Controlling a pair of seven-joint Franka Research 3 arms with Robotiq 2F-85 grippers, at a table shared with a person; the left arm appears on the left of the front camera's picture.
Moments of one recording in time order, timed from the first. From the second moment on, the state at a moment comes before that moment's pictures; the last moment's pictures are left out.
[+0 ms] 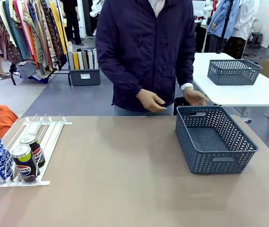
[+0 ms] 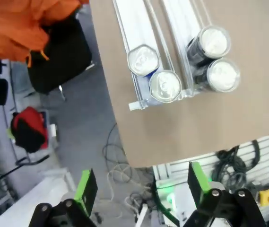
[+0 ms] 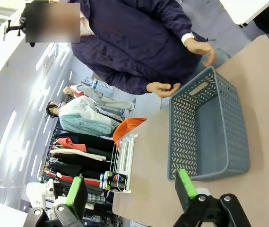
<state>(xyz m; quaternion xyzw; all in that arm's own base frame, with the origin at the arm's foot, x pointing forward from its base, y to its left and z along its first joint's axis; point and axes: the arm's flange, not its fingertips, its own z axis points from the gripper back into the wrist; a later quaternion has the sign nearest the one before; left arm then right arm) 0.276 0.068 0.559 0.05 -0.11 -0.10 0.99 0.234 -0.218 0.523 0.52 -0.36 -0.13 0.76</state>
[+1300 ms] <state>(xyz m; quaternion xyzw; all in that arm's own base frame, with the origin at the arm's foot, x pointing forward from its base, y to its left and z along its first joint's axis) 0.331 0.044 0.492 -0.01 -0.06 0.10 0.99 0.234 -0.218 0.523 0.52 -0.36 -0.13 0.76</state>
